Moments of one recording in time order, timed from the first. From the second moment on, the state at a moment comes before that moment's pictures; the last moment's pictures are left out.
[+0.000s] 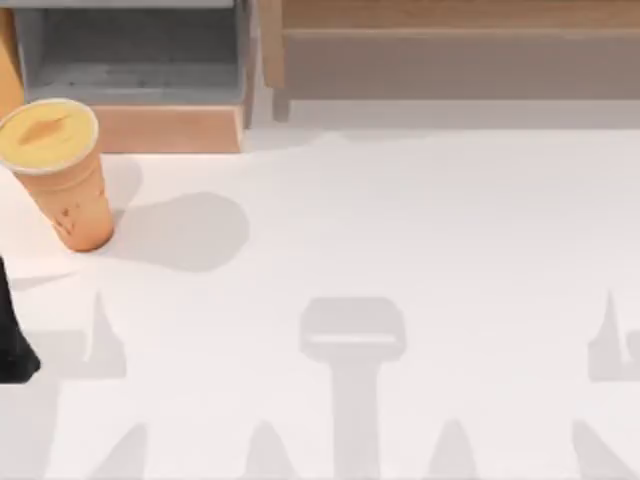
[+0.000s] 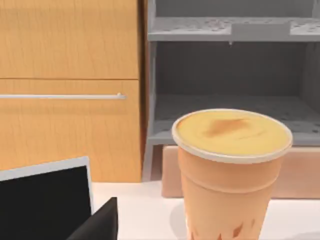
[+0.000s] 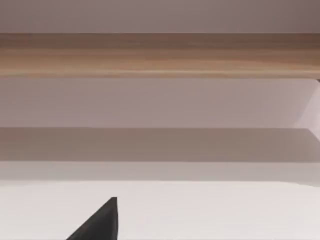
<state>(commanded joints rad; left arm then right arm) 0.00 0.00 0.00 0.00 0.00 0.00 0.00 0.00 0.00 0.00 0.00 0.00</state>
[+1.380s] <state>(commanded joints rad) -0.09 1.51 0.14 1.18 -0.05 -0.01 0.00 0.00 0.00 0.00 0.00 0.00</state>
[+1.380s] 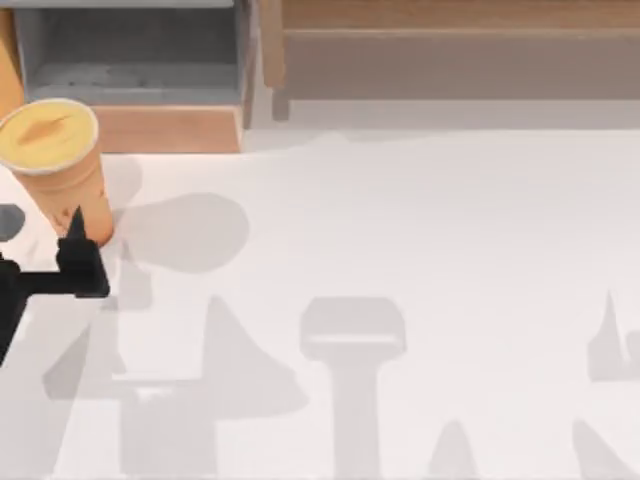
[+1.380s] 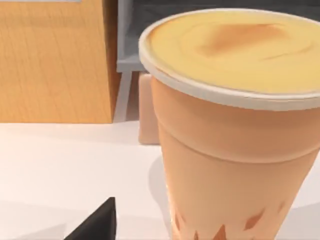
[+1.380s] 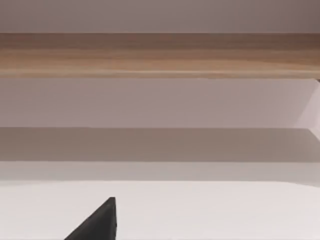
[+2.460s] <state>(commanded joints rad) -0.08 1.88 0.41 1.28 -0.04 -0.01 0.00 0.00 0.00 0.00 0.00 0.00</state>
